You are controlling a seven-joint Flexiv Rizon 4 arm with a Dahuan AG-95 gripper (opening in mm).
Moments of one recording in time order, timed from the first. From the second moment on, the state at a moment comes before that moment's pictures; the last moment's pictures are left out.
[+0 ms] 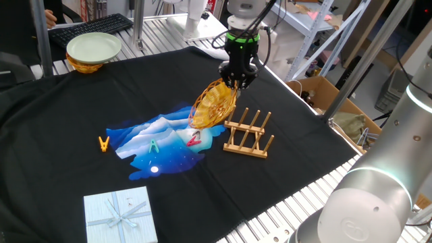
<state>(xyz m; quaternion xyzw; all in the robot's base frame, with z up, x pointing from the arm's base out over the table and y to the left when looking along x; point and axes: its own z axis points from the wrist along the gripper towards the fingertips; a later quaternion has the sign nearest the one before) 0.482 -0.118 0.196 -0.35 -0.93 0.07 0.06</state>
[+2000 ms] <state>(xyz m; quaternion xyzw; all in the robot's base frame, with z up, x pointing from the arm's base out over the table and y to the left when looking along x) 0.420 -0.199 0.271 -0.33 -0.93 0.13 0.07</state>
